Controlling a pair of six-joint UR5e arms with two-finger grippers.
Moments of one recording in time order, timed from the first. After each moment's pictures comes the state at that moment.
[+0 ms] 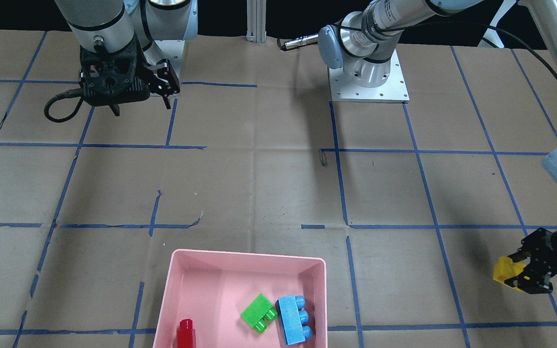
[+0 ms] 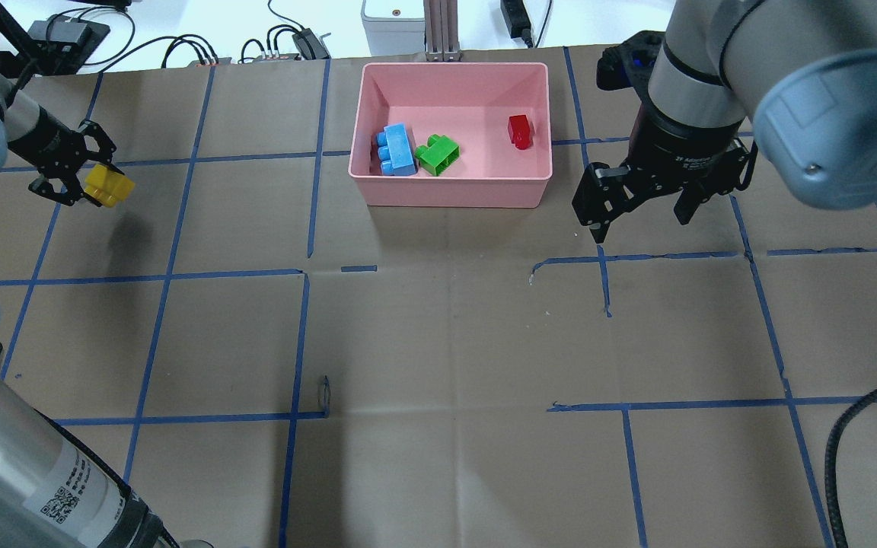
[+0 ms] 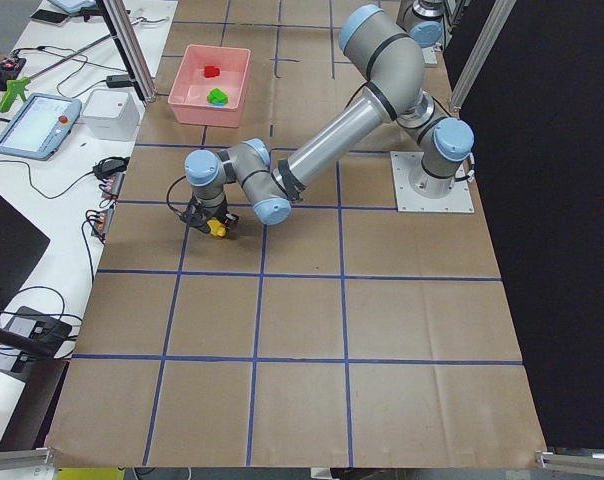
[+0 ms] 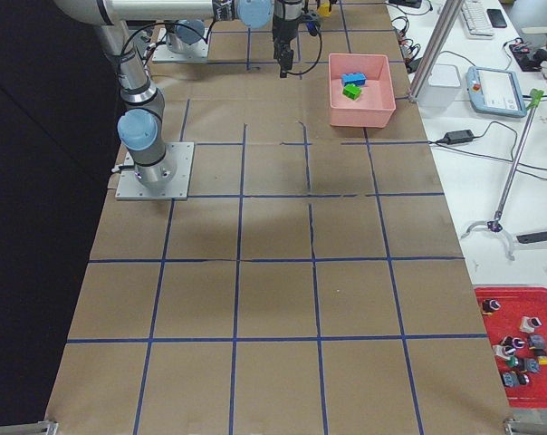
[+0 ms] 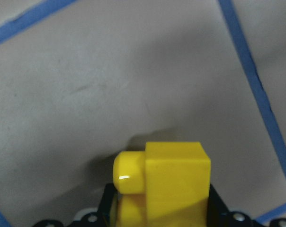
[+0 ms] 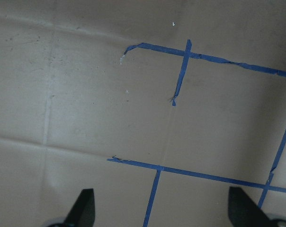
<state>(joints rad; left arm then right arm) -1.07 -2.19 -1.30 -1.25 1.47 -0.55 1.65 -1.62 1.66 -1.53 -1.57 -0.11</state>
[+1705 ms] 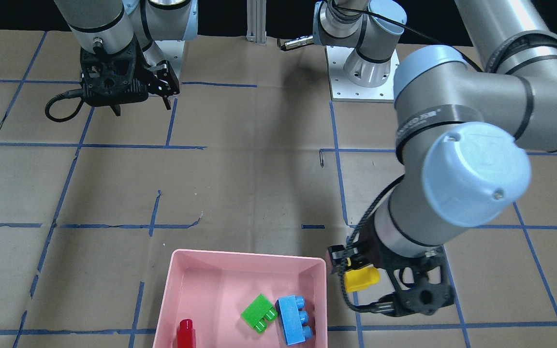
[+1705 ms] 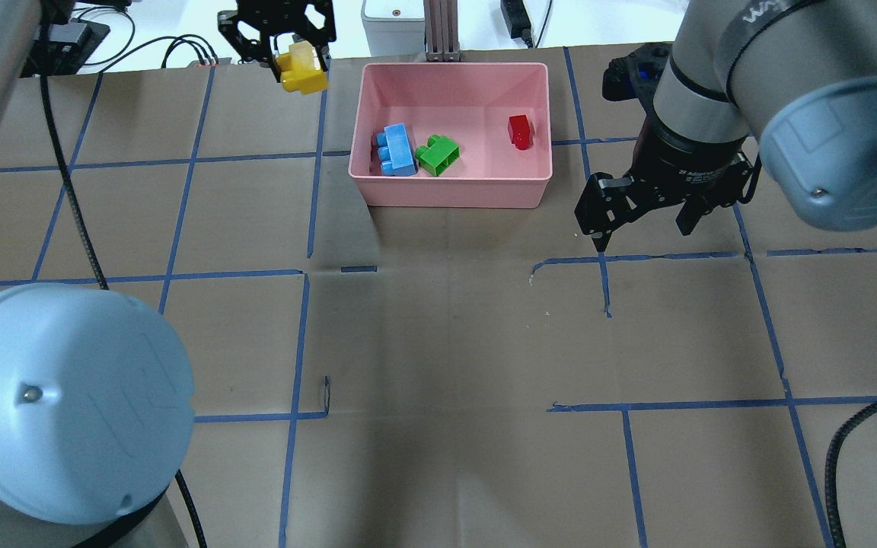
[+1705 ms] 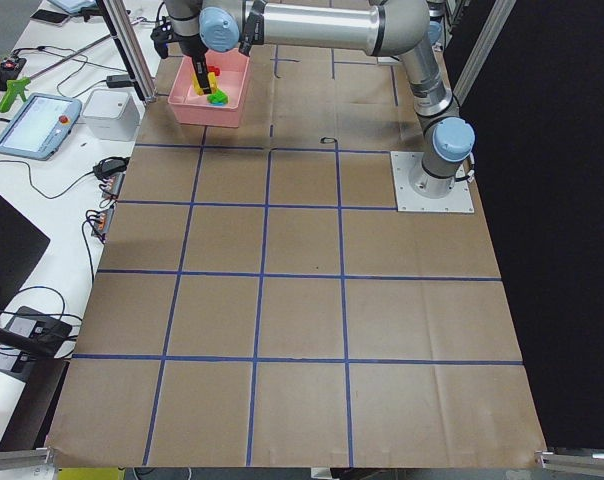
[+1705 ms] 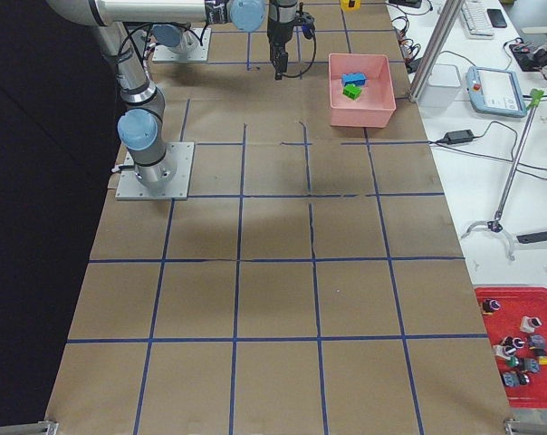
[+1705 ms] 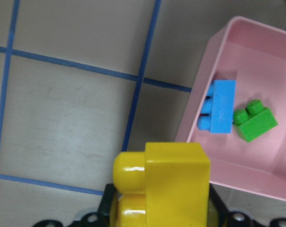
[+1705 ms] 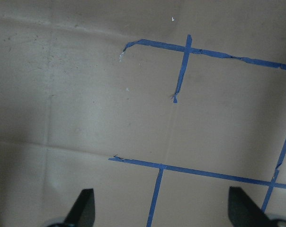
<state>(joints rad) -1.67 -2.21 -0.89 -1.61 1.53 -0.28 1.65 -1.63 1.68 -1.55 -1.56 -0.10</state>
